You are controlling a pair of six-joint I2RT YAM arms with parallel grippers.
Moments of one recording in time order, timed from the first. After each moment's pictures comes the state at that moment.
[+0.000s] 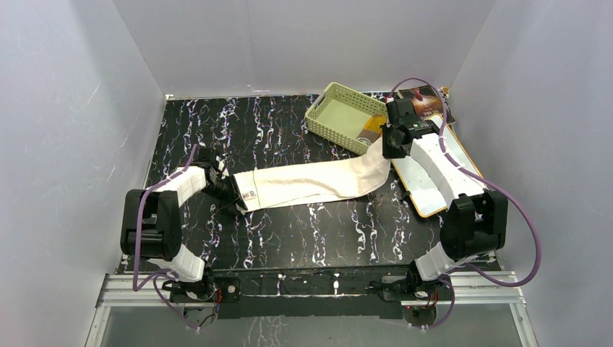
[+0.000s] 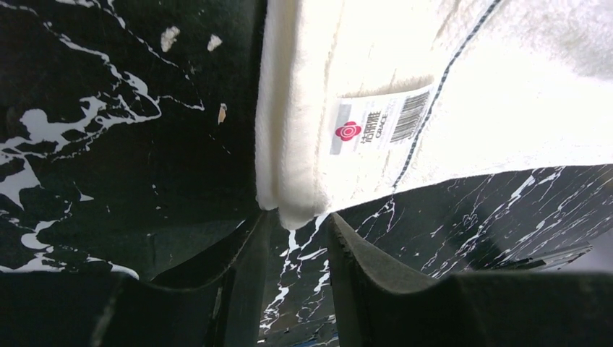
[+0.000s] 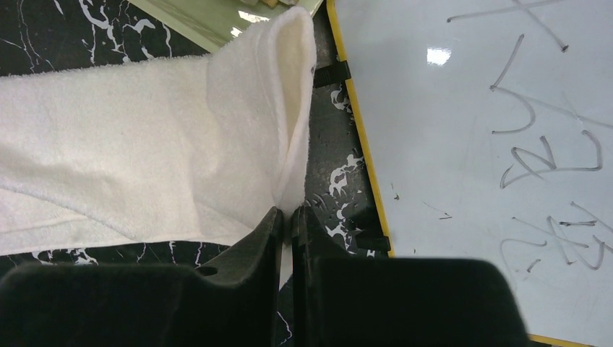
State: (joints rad) left arm -0.07 1.56 0.84 -0.67 0.32 -0.46; right arm 0.19 1.54 1.33 -0.76 0.15 0.16
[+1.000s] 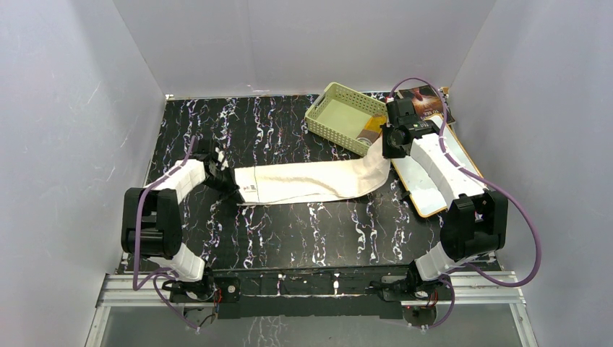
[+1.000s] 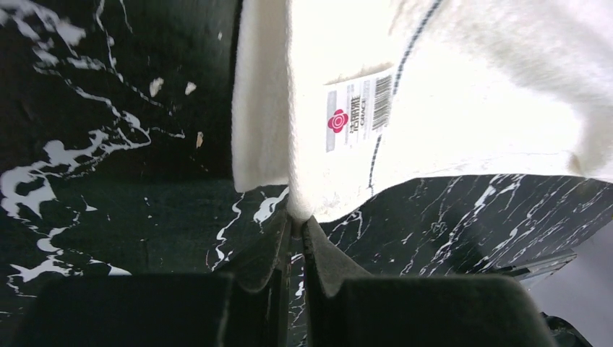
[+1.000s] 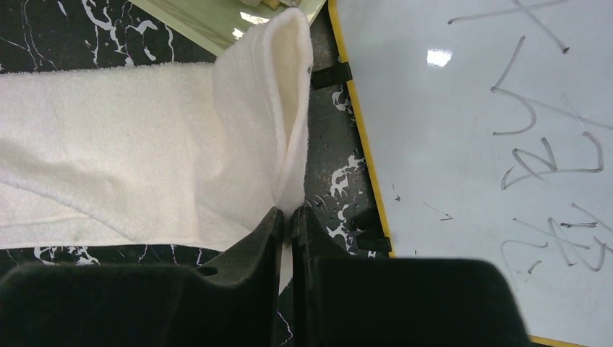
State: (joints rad) left arm -0.07 1.58 0.91 -0.69 0.31 -0.47; right arm 0.19 1.54 1.33 -0.76 0.14 0.16
